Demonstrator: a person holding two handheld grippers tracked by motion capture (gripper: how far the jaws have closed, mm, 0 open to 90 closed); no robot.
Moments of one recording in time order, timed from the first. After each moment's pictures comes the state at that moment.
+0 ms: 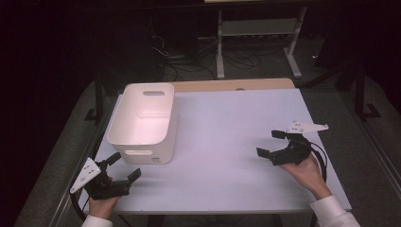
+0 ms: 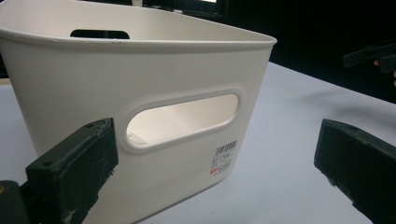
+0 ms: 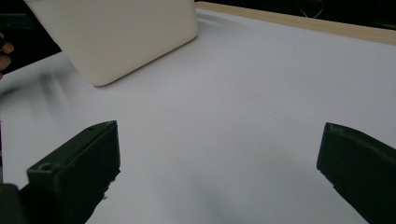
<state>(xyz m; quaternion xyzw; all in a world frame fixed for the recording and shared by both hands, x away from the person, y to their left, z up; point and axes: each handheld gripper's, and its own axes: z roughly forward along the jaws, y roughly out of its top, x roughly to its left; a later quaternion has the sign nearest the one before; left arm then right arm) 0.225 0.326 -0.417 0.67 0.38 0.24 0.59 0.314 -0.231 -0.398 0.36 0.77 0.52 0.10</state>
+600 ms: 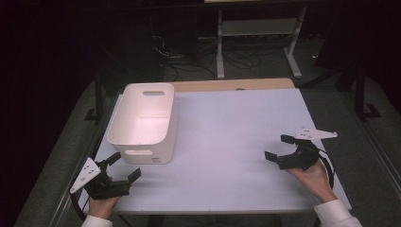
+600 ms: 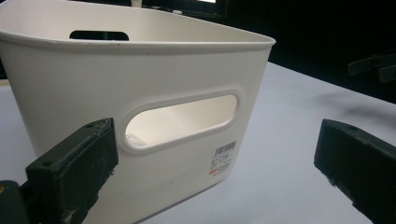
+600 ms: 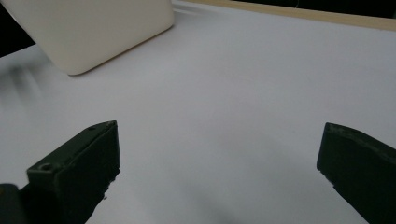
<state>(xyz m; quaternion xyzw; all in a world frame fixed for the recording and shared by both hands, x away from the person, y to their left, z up) 0.225 0.327 -0.416 0.68 0.37 0.24 0.58 0.304 -0.253 -0.414 0.39 0.76 0.50 0.12</state>
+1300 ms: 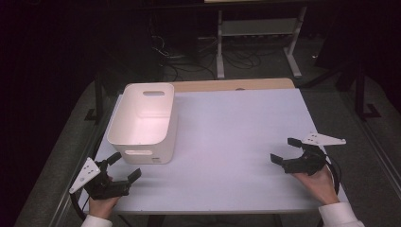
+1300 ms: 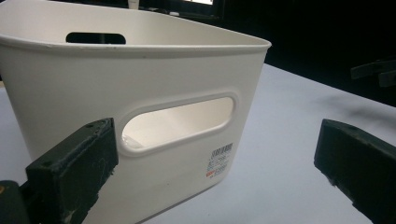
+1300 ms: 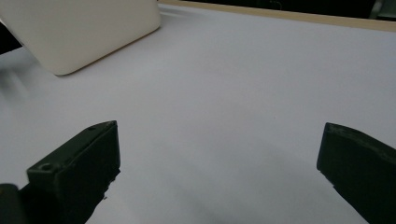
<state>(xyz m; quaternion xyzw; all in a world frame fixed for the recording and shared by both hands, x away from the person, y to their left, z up) 0.225 0.326 -0.416 0.67 0.37 0.24 0.59 0.290 -0.265 -0.418 0.40 0.75 0.51 0.15</state>
